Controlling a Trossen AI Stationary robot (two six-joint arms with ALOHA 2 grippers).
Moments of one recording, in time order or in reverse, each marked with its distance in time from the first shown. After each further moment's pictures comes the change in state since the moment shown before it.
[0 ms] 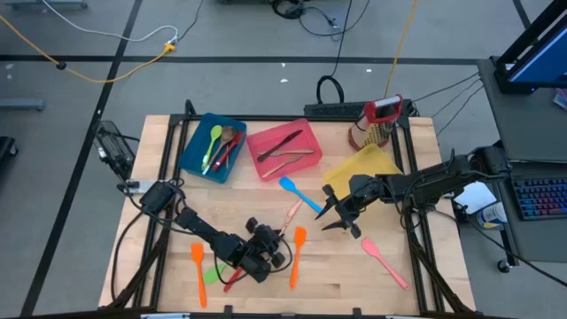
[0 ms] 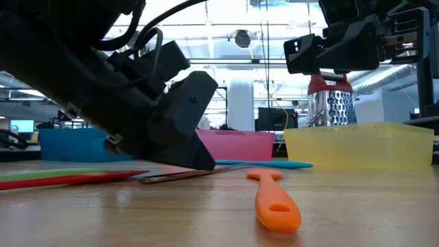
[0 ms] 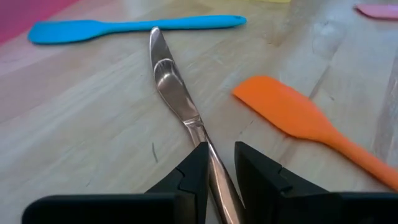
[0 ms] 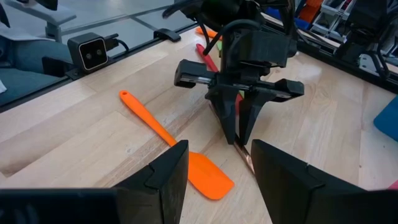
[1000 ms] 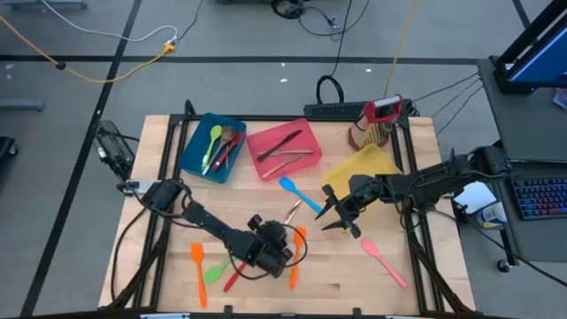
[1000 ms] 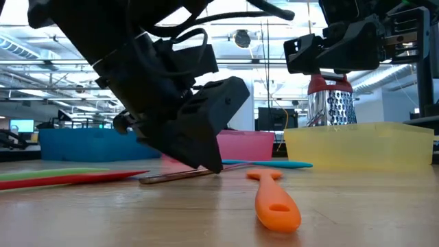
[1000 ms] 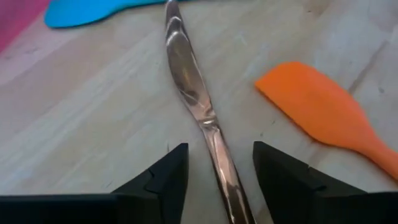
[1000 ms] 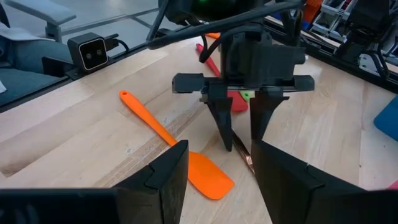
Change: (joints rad) left arm 0.068 0.007 0.256 -0.389 0.096 -0.056; right arm 0.000 0.000 0.000 -0.001 0.000 0.000
